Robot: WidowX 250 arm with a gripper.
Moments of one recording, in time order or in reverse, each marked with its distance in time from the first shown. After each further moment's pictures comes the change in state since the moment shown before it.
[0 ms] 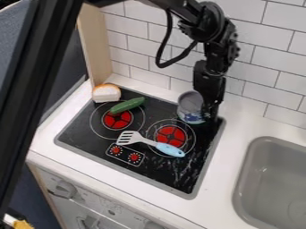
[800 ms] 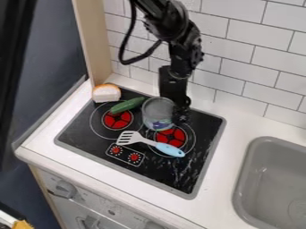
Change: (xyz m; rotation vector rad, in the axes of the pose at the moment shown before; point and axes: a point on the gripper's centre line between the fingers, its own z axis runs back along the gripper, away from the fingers) arm 0.064 0.029 0.011 -0.025 -0.114 0.437
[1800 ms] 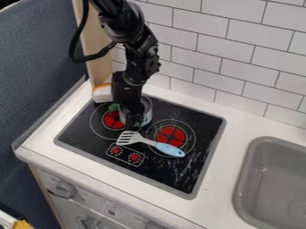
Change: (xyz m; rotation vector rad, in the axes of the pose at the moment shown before) arm 0.093 0.004 -0.001 -0.014 -0.198 0.128
